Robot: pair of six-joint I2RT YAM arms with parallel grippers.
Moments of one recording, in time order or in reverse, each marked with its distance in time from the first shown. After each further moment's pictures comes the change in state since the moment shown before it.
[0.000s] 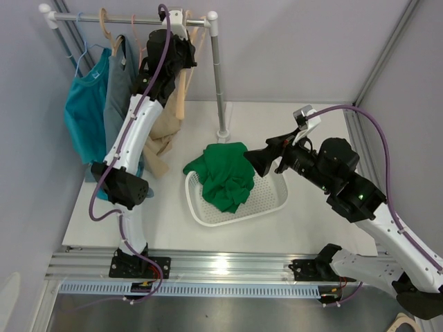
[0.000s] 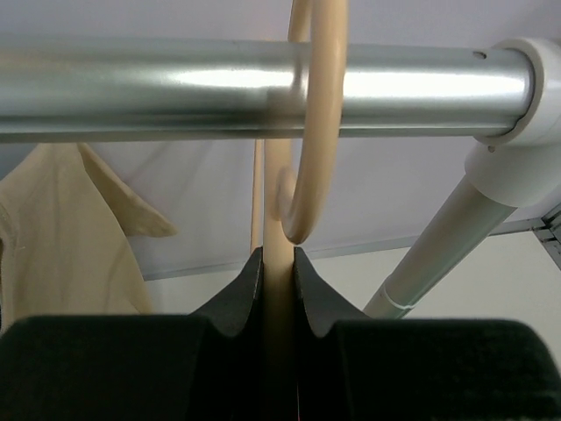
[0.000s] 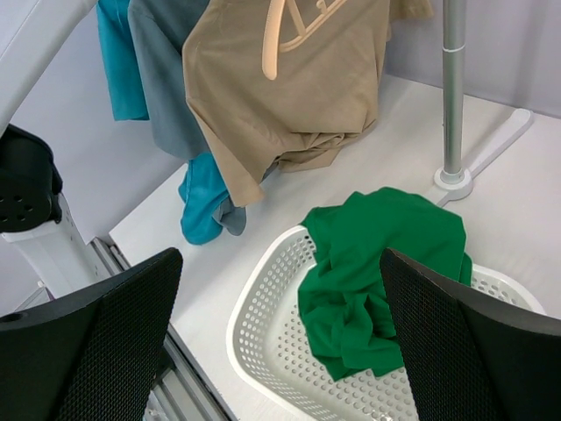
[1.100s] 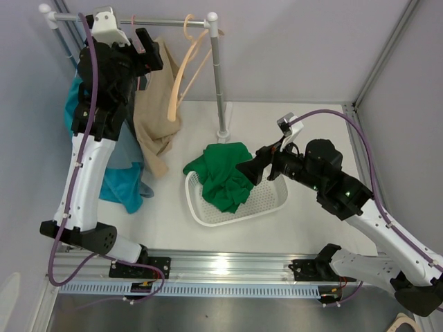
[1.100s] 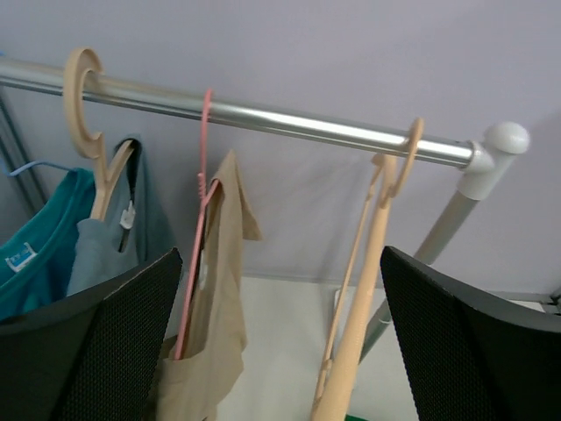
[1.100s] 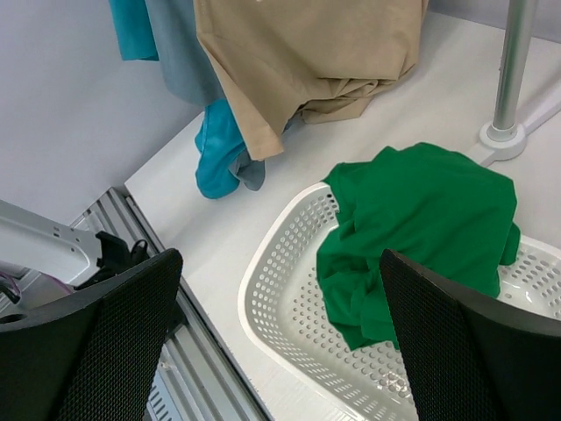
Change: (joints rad) left arm 0.060 -0.523 -0.341 -0.016 -0.127 -0.035; right arm 0.000 0.028 -0.080 0.008 -0.111 0.016
